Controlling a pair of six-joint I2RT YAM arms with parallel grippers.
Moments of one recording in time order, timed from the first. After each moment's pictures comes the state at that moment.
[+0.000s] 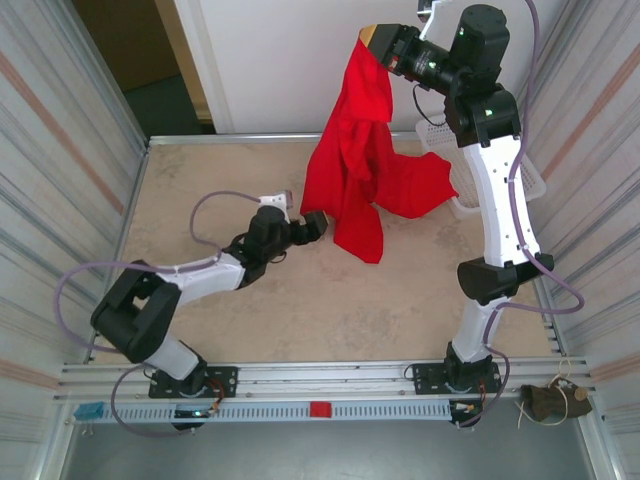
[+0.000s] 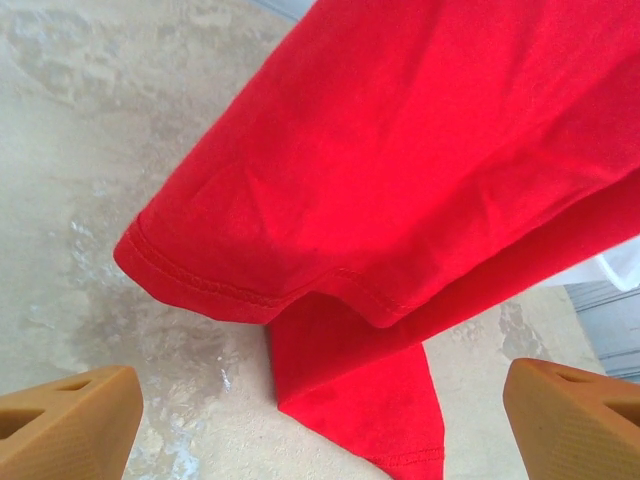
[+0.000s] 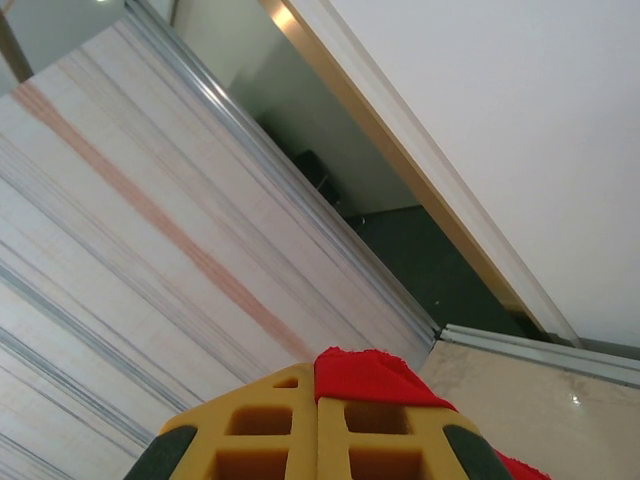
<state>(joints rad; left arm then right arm) -0.65 1.56 0.76 0.40 -0.02 -0.72 0.30 1.87 2.53 -0.56 -0.58 0.75</state>
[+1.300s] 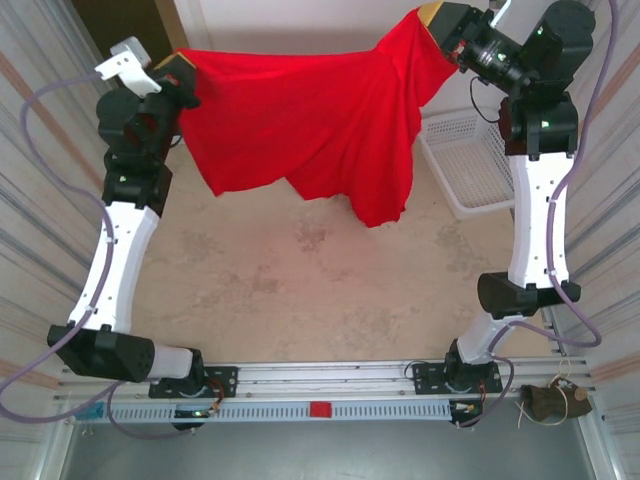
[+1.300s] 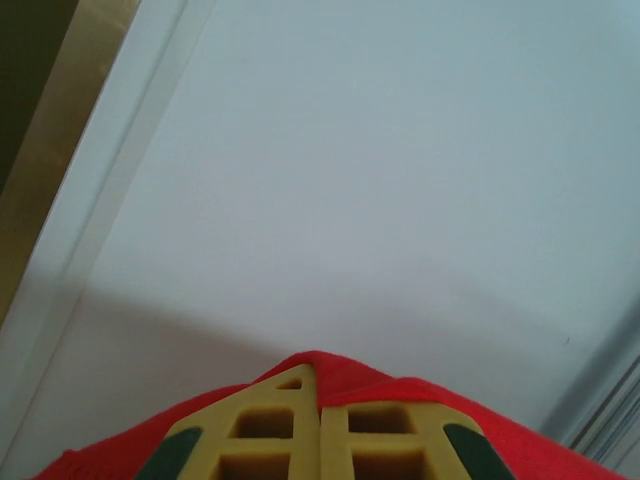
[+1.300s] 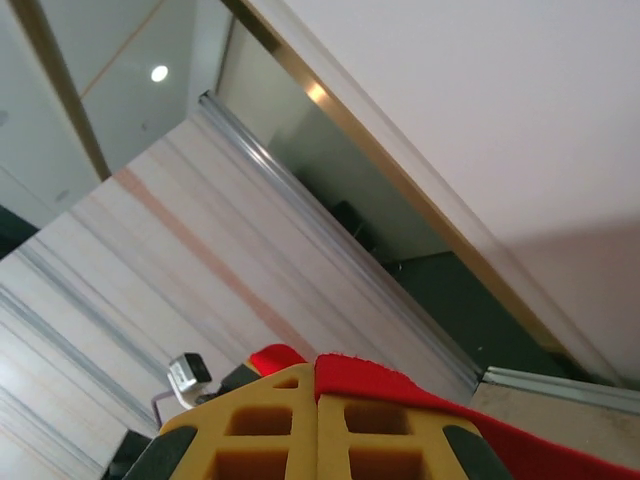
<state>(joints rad) -0.13 1.36 1.60 0.05 0.06 -0.53 0.09 1.72 2.46 -0.45 -0.74 0.96</state>
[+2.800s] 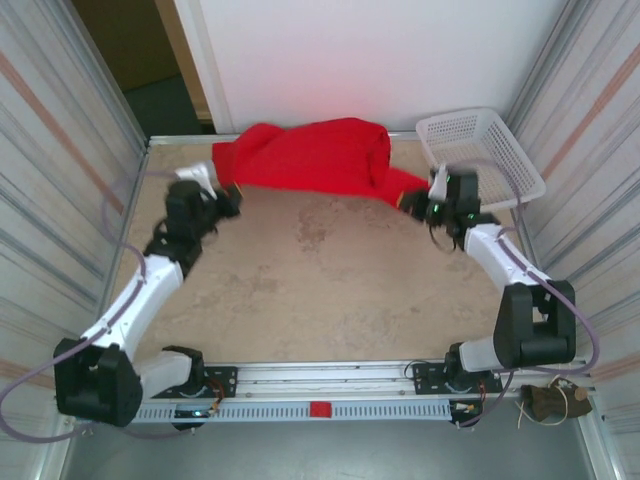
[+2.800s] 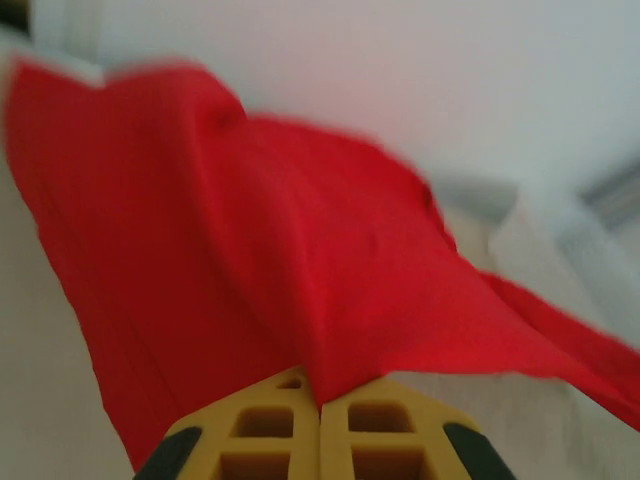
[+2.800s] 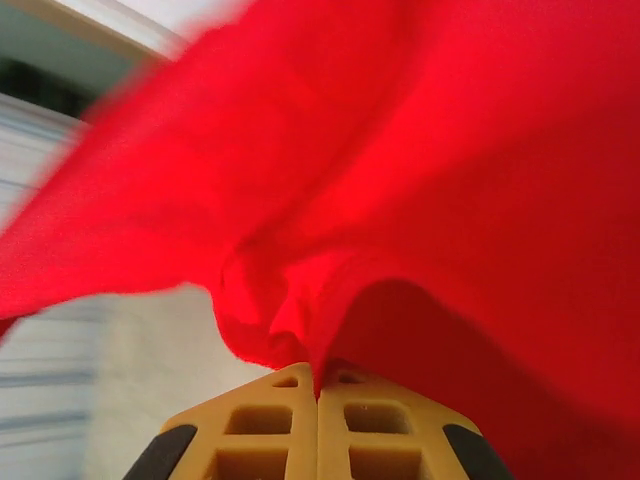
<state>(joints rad) -0.28 1.10 0.75 -0.06 0.12 -0.53 0.09 1.40 0.83 -0.20 -0.49 0.61</state>
